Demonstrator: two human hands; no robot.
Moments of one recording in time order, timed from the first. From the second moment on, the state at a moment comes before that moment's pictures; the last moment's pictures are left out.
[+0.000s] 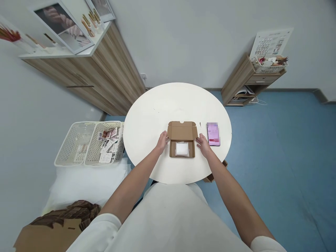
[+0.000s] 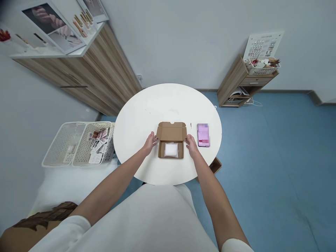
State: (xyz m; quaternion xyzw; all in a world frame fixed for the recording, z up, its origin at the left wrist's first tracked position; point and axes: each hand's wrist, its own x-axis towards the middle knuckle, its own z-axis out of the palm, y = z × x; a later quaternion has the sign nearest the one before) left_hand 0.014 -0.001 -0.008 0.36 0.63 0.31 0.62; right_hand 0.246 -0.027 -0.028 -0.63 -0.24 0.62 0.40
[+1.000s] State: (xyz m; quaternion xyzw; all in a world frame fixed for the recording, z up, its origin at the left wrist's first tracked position) left_hand -0.019 -0.070 0.002 0.47 0.52 0.24 0.67; right_hand 0.253 -0.107 -0.016 -0.58 -0.43 0.62 0.31
